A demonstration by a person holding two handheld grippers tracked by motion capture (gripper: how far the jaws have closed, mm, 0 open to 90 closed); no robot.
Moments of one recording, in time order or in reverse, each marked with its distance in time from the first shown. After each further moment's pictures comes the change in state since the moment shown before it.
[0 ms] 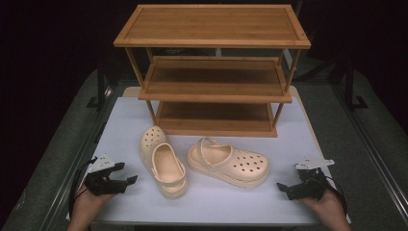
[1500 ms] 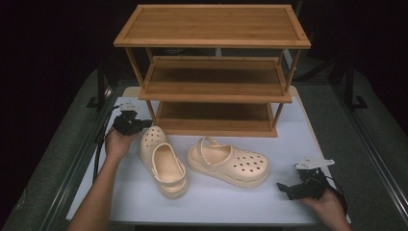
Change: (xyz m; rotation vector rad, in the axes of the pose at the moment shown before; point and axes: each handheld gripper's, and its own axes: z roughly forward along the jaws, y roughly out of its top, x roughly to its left) left arm 0.072 0.123 0.095 -0.009 -0.025 0.003; right arm -0.001 0.000 0.000 -0.002 0.004 0.003
